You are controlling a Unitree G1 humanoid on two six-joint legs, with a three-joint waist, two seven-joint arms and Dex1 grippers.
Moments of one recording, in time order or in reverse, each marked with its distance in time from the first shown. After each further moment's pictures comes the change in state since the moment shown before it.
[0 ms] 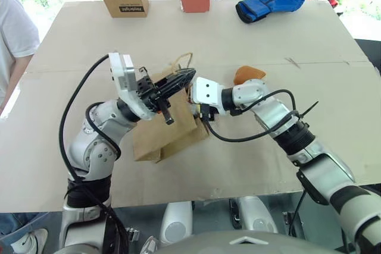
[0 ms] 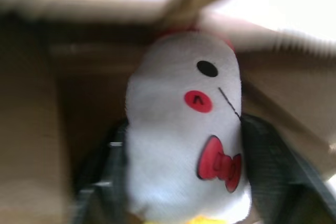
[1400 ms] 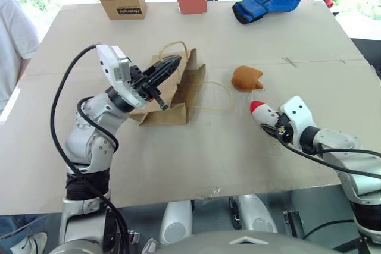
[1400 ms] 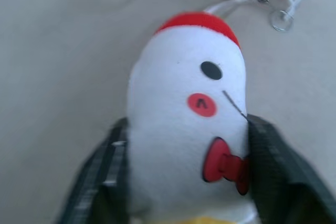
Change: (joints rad) left arm -0.063 0.003 0.026 0.093 0.131 -0.104 0.046; right arm 0.697 -0.310 -0.503 -0.740 0.119 0.722 -0.464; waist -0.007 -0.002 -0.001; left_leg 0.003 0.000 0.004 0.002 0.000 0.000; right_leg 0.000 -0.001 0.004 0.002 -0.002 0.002
